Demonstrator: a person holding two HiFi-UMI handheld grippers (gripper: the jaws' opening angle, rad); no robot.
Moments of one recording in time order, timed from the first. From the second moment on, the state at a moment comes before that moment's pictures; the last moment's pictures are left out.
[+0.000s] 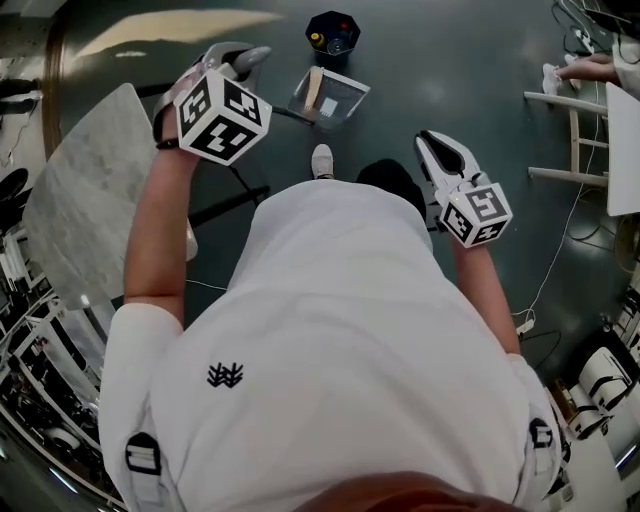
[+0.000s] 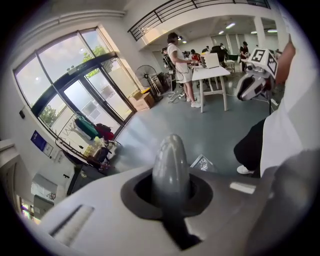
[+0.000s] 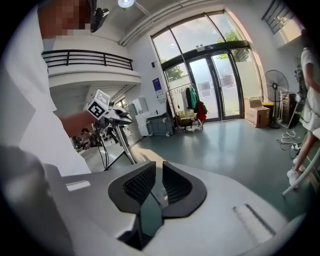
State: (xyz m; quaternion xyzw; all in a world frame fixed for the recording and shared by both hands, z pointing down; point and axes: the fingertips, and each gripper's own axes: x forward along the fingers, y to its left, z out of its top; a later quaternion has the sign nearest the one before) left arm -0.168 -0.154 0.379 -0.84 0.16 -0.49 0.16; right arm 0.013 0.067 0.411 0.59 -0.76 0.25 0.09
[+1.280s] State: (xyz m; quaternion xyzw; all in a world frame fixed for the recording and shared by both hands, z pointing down) left arm 0.037 -0.379 0.459 -0.78 0.06 -0.61 0.11; right arm 0.234 -0.119 0.457 0.52 -0.79 0.31 0.07
